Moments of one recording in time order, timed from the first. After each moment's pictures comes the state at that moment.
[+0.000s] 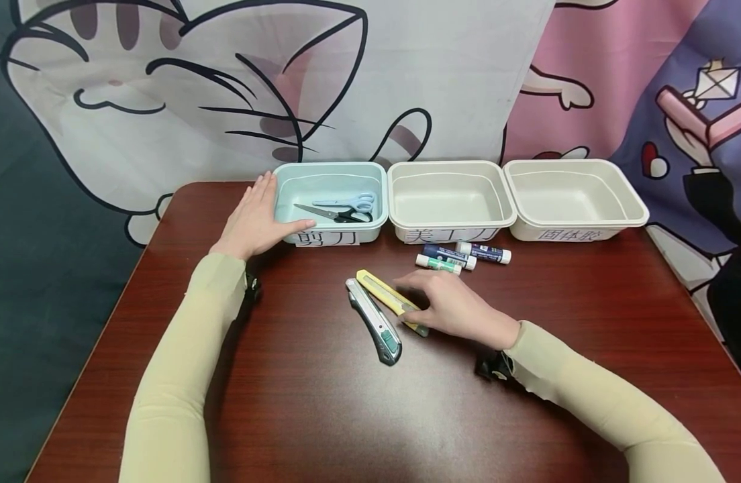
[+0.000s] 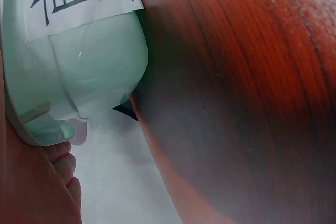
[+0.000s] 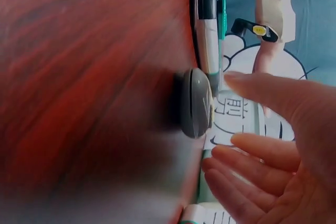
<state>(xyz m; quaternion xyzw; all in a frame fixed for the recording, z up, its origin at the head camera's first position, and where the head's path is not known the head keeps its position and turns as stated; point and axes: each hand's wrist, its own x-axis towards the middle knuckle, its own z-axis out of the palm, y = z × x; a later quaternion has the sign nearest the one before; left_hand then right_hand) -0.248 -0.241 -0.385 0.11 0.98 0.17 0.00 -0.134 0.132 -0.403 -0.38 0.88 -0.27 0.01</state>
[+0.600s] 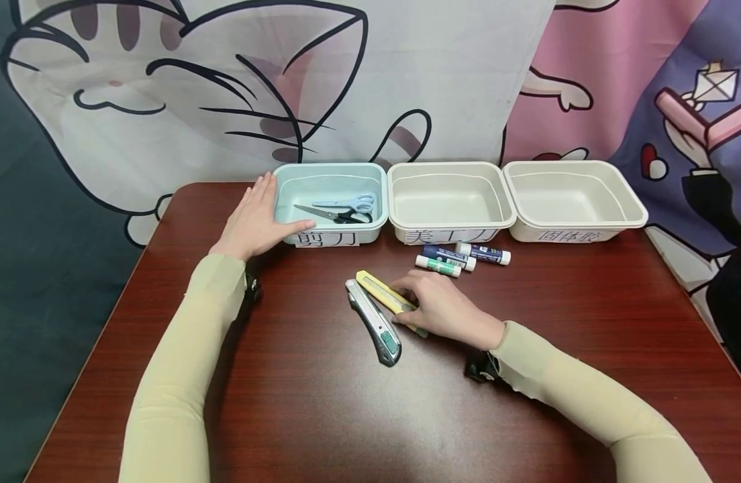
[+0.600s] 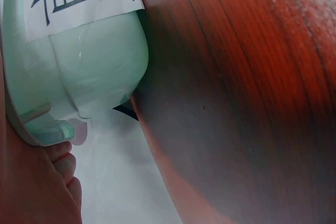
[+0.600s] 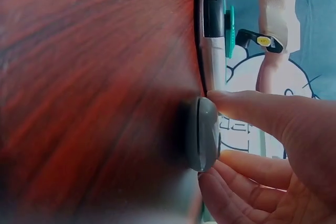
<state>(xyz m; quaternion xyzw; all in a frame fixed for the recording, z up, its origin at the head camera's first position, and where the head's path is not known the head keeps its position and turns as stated) -0.247 -0.240 -0.384 0.11 0.98 0.17 0.00 -0.134 0.117 -0.412 -0.35 0.90 -0.25 0.01</state>
